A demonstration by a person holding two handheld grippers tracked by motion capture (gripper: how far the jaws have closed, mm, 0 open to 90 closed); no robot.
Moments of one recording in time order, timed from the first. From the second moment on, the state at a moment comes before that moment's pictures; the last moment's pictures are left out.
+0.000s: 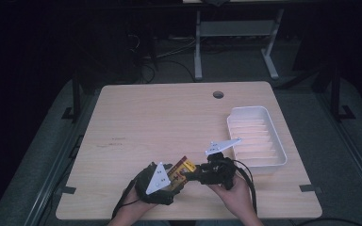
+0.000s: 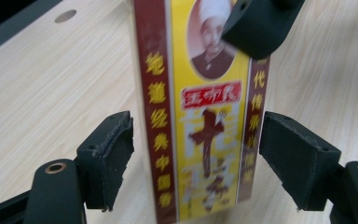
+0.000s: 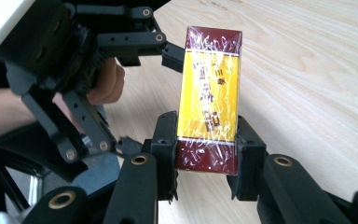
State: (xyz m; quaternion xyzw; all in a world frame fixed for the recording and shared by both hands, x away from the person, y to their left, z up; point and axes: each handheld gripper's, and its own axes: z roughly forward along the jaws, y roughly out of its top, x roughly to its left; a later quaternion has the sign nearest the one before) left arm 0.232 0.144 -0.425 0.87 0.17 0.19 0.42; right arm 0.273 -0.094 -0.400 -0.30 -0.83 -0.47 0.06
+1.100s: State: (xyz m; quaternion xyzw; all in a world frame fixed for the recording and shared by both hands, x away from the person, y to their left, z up) left arm 0.295 0.128 -0.379 0.92 0.00 -0.05 0.38; right arm 0.271 -0.088 -0.373 -0.11 -0.92 -0.39 0.00
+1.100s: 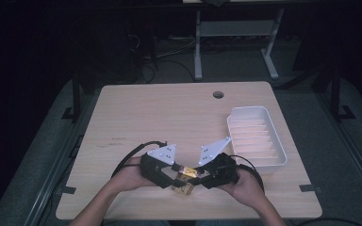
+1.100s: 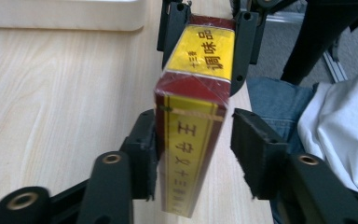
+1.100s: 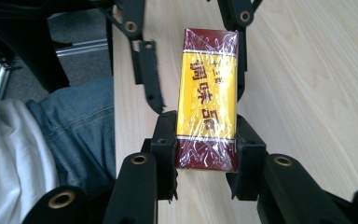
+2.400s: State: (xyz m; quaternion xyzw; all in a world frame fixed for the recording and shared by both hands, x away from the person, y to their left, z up) left arm 0.326 0.134 -0.373 0.93 0.02 -0.05 0.37; right arm 0.263 -0.112 -0.386 -0.13 -0.91 -0.40 -0.02
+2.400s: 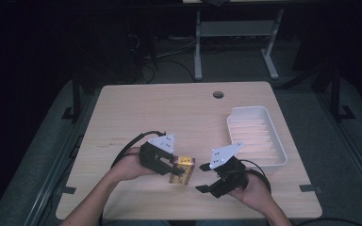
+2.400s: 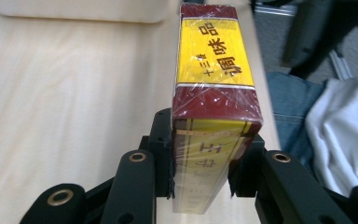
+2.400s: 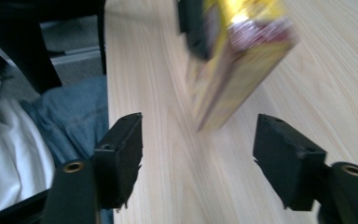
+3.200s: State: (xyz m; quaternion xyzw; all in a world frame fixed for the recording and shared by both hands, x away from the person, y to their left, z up) left arm 0.357 0.122 -0.358 0.92 0.05 -0.03 0.38; right arm 0.250 -0.119 -0.402 -0.12 -0.91 -0.39 -0.01
